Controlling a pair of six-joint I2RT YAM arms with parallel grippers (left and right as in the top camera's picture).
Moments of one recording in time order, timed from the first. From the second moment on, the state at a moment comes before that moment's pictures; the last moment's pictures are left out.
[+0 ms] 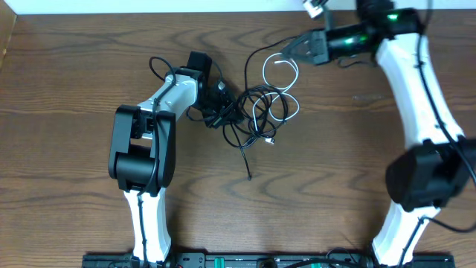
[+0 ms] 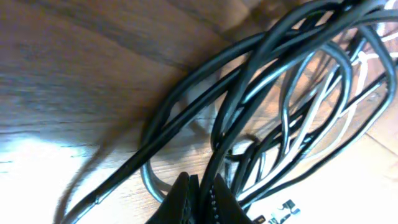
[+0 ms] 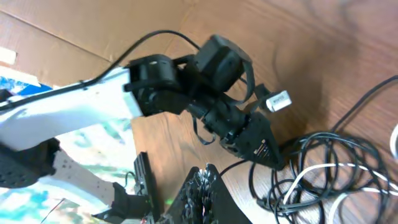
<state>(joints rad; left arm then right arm) -0.20 2.18 1.48 -0.76 0.69 -0.67 0.13 2.02 2.03 -1.08 -1.12 -0.13</state>
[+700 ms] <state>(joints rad) -0.20 2.18 1.48 -0.75 0.78 -0.46 0.30 2.30 2.00 -1.13 -0.72 -0.06</state>
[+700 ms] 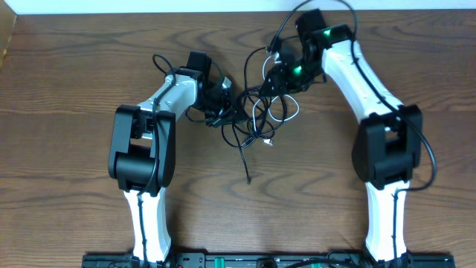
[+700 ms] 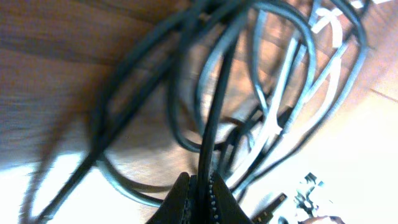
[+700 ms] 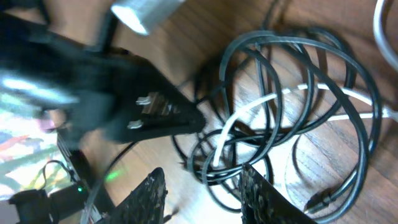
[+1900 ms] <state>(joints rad) -0.20 2.18 1.48 -0.79 0.60 -0.77 0.35 2.42 2.00 -1.12 -0.63 -0.04</state>
